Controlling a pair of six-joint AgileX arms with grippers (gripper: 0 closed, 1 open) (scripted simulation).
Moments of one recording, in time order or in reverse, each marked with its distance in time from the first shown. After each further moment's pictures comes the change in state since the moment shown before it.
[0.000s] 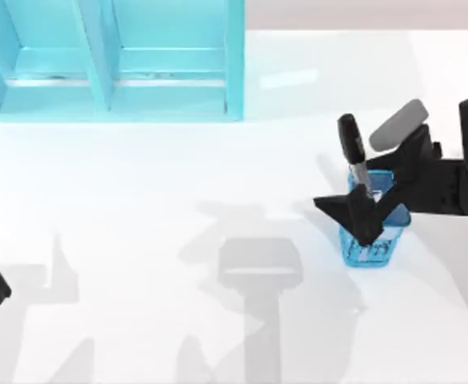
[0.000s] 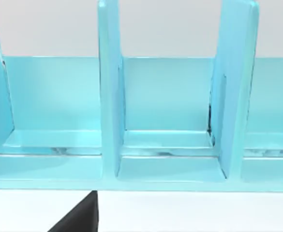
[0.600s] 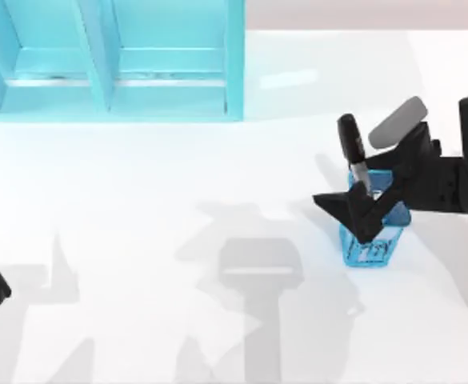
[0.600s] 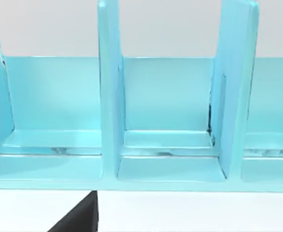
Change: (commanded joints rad) left arm 0.000 0.000 0.000 0.000 0.000 0.000; right arm 0.000 0.000 0.000 0.000 0.000 0.000
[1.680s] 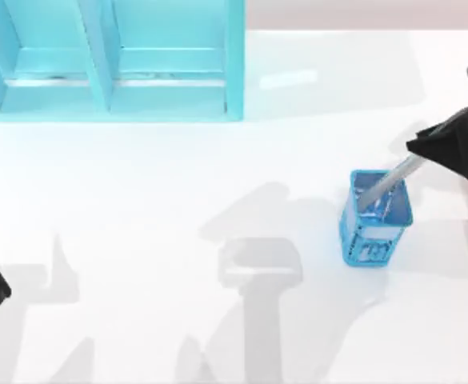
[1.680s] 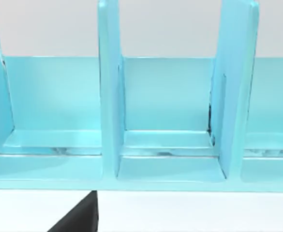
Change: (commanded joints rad) left arm 0.000 0.000 0.000 0.000 0.000 0.000; right arm -0.295 -0.092 0.299 -0.659 -0.203 -0.300
